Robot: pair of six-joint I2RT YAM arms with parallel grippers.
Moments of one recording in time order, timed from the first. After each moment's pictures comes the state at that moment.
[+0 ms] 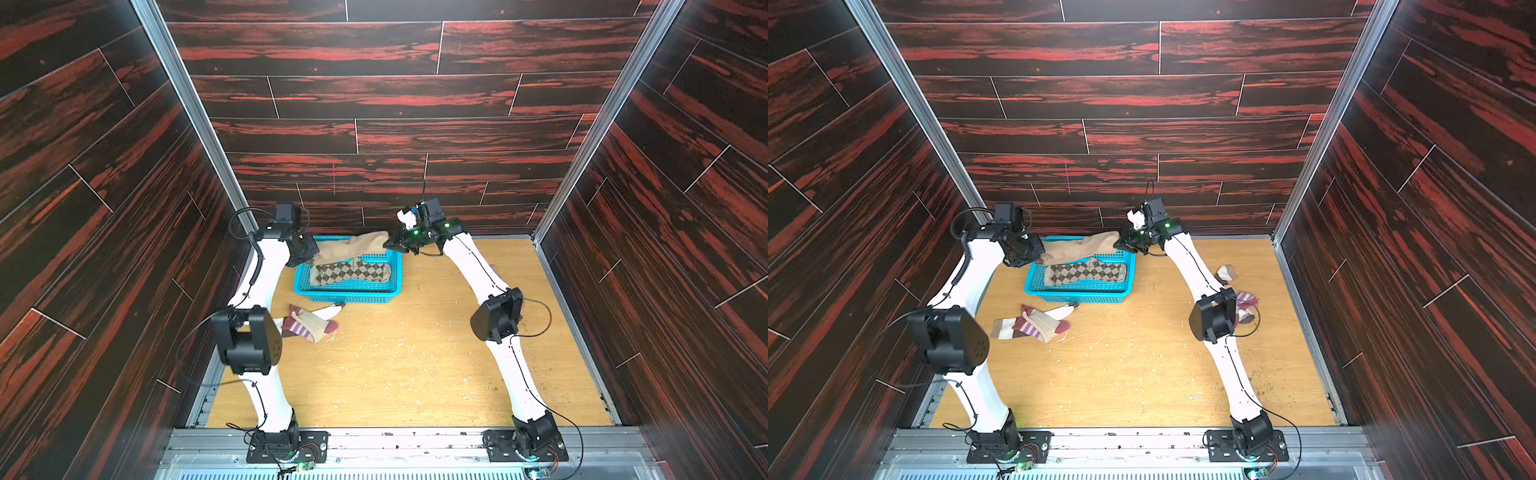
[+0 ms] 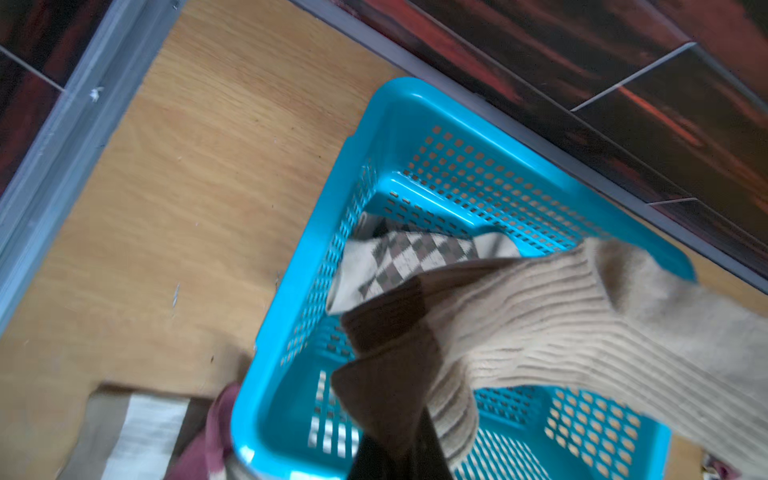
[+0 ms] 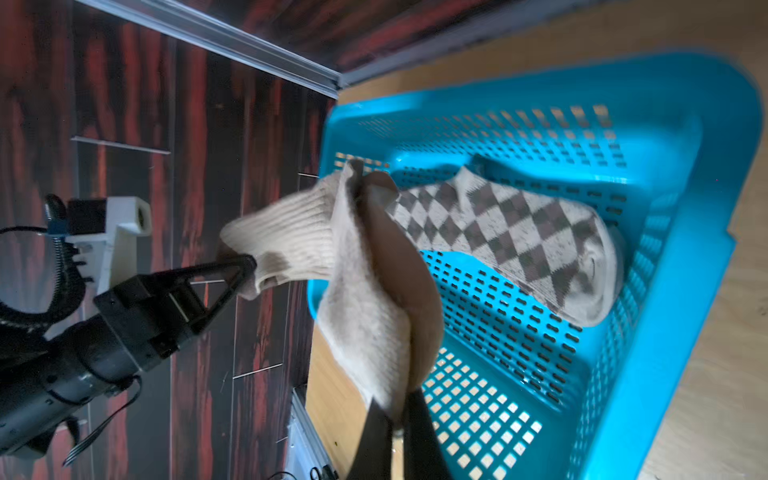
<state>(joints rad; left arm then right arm) 0.02 1.94 1.88 -0.91 0.06 -0.46 0.48 2.57 2.71 -0.92 -0.66 0.68</state>
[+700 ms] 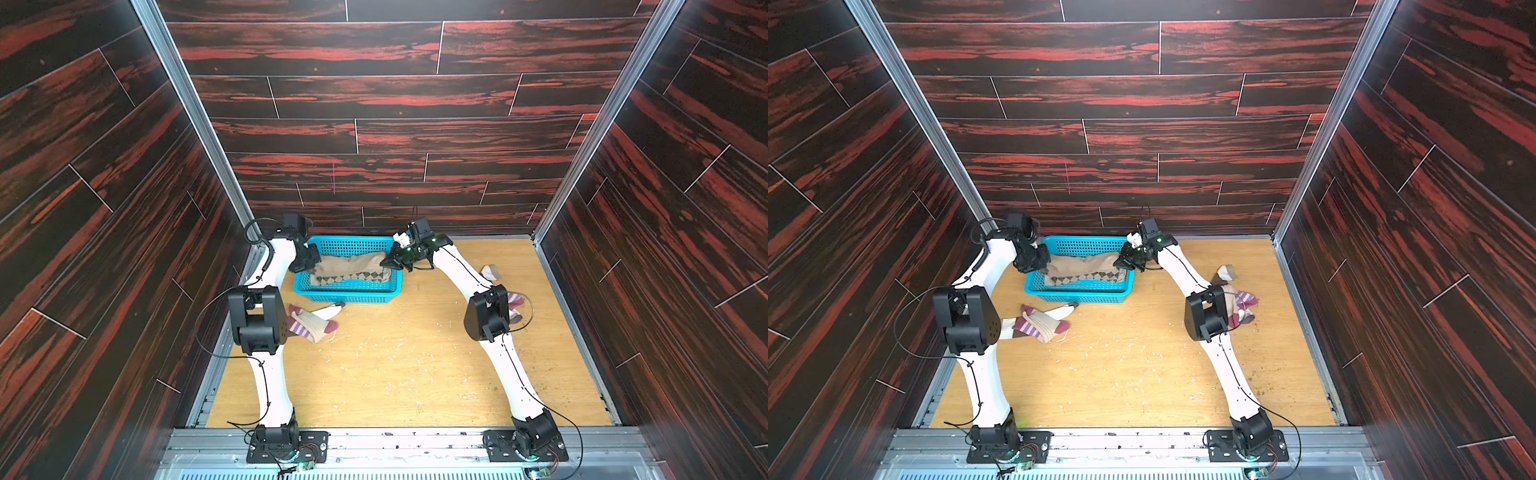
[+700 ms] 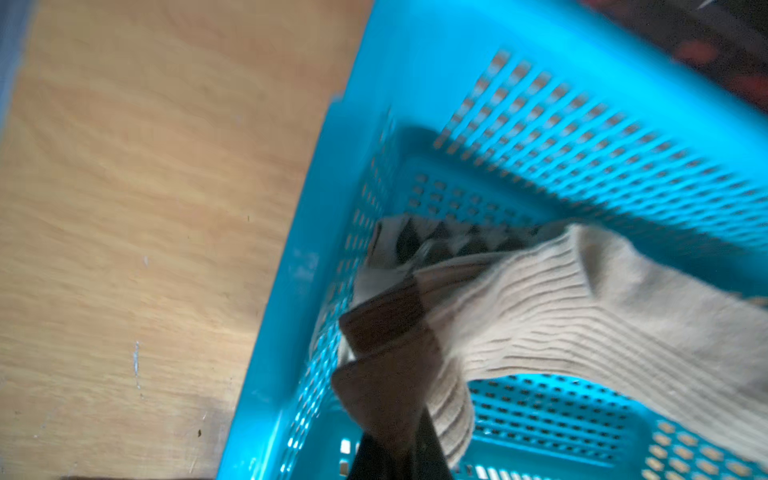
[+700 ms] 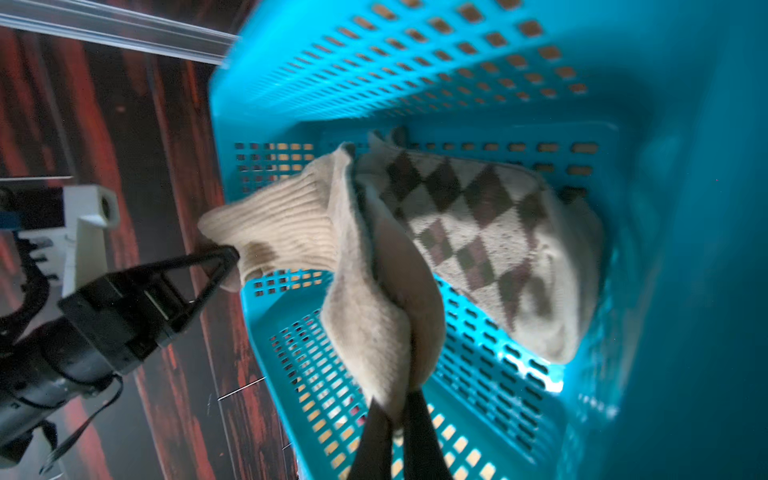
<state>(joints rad) 0.04 2.13 1.90 -0.90 0.09 -0.32 0.49 2.68 2.60 -0.79 -0.67 0.76</state>
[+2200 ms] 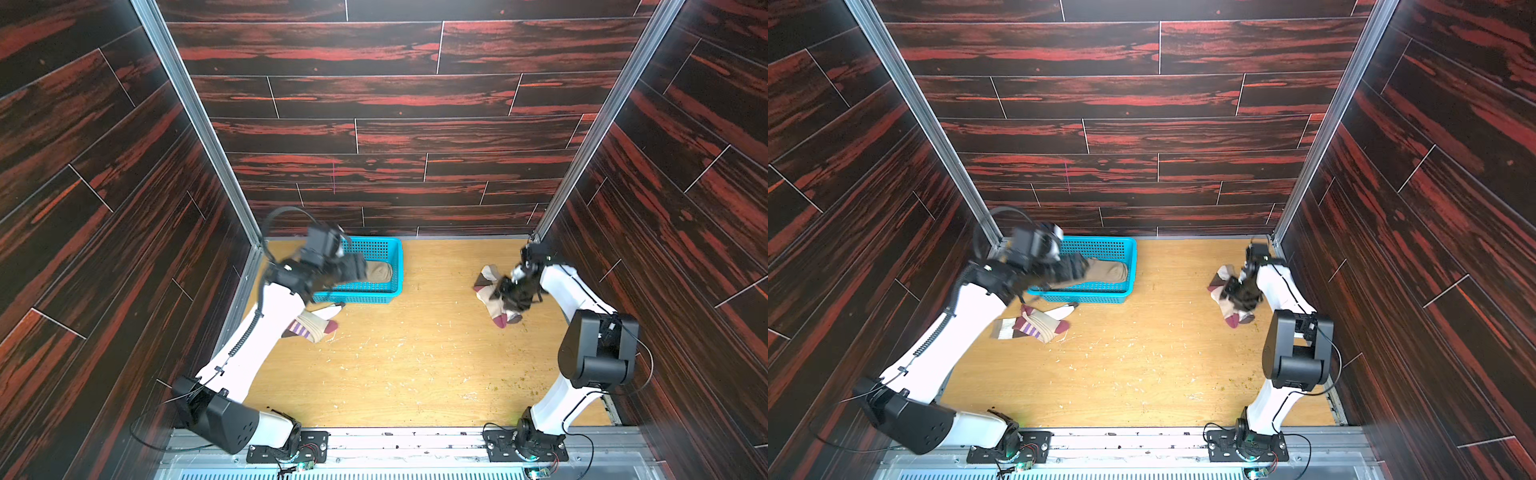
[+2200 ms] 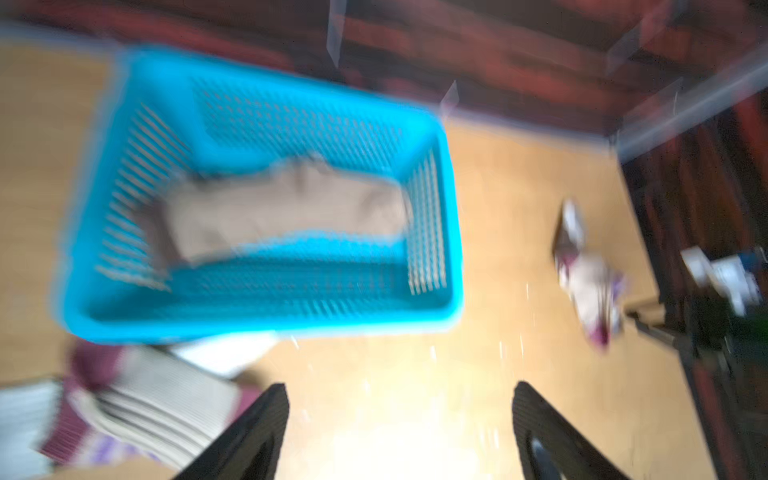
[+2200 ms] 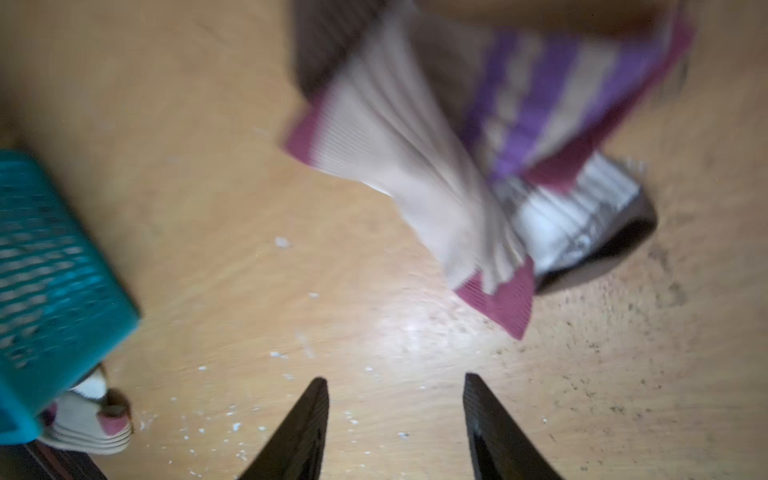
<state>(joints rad) -0.44 1.41 1.44 -0.81 0.02 -0.47 -0.08 1.77 1.32 -0.93 -0.27 0.40</state>
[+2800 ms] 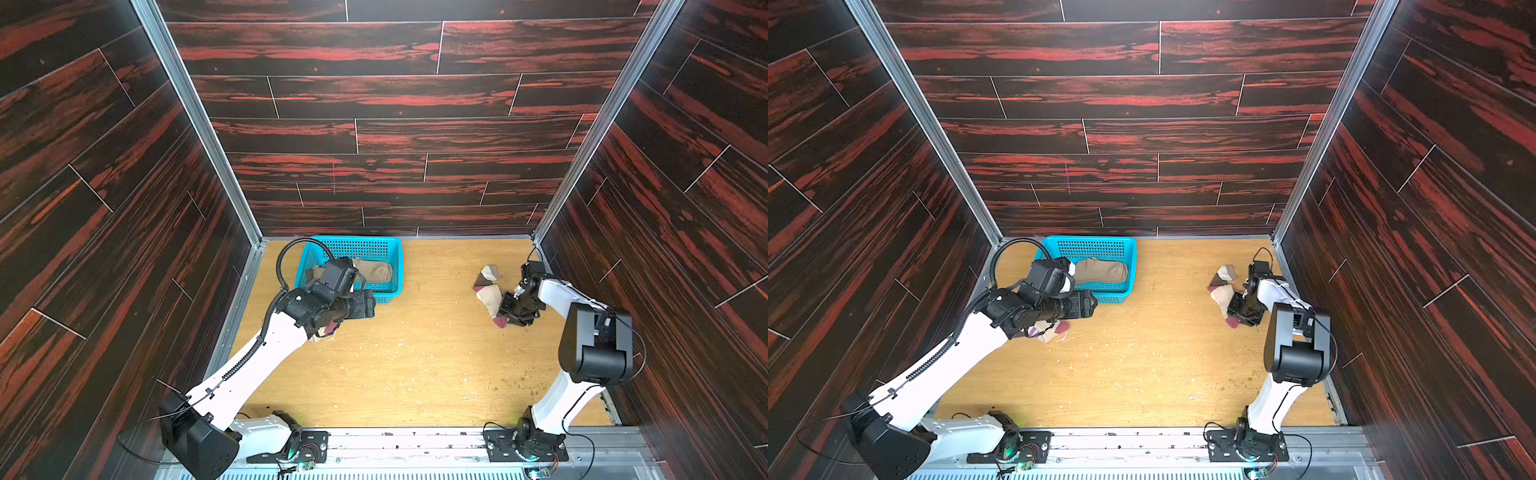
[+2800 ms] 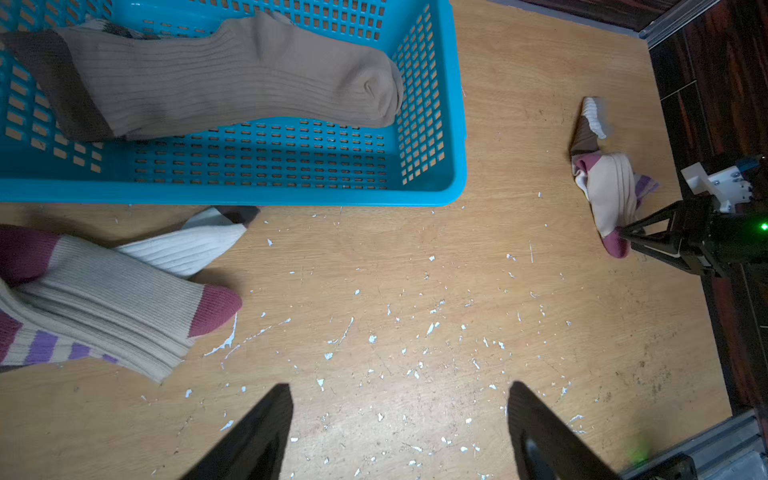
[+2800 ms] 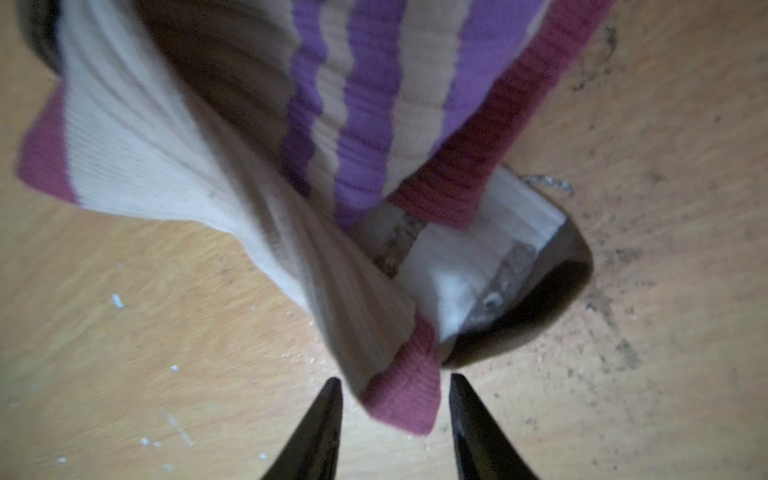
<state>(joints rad) -0.56 1.27 1.24 -0.83 -0.01 -0.55 -0.11 1.82 1.19 -0.75 -0.15 0.35</state>
